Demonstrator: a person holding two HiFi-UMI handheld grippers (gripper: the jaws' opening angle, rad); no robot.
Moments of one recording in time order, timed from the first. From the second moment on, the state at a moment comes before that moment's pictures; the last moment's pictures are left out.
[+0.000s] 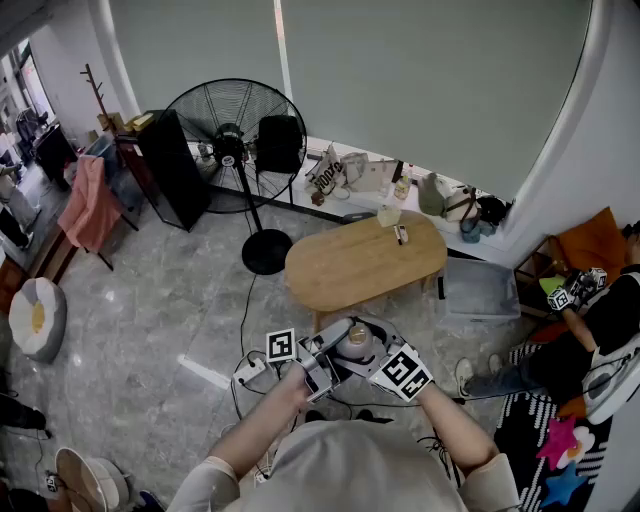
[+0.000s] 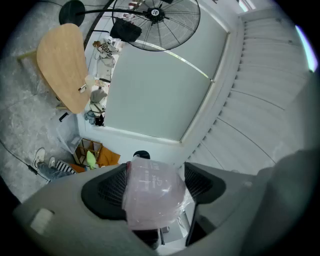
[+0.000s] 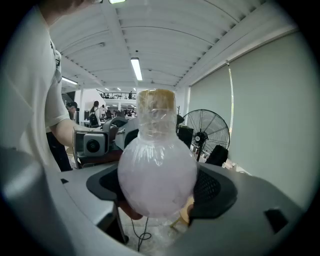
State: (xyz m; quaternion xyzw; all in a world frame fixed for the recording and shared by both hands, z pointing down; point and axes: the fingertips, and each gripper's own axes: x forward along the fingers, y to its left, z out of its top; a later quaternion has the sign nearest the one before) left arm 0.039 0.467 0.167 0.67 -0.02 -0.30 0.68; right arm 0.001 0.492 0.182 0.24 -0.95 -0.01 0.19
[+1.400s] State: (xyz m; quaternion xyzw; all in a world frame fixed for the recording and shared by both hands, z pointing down) left arm -0.016 0.465 0.188 0.65 -0.02 -0.29 0.71; right arm -0.053 0.489 0.208 0.27 -0.95 0.01 0.19
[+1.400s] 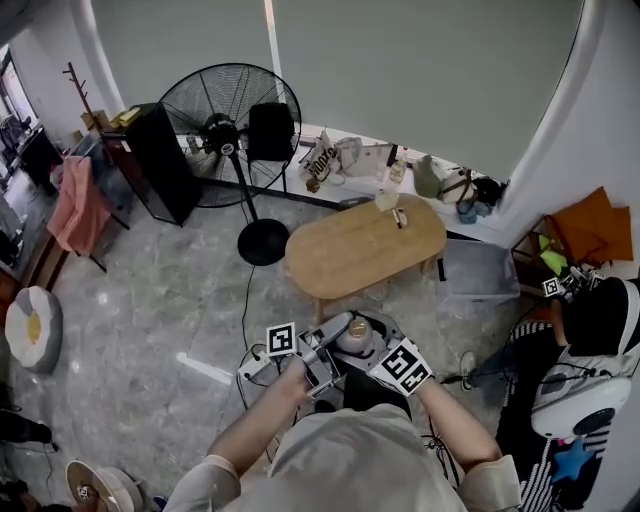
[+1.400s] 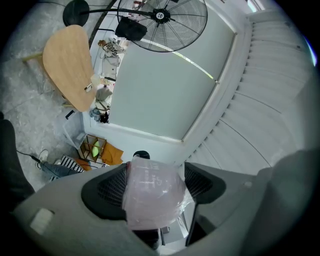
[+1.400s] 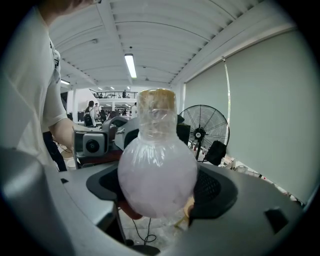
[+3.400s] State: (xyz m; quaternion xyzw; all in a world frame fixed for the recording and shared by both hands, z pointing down) left arm 0.092 0.040 0.281 0.61 -0.10 -0.32 0.72; right arm 0.058 0.072 0.296 0.18 -0.96 0.06 0.19
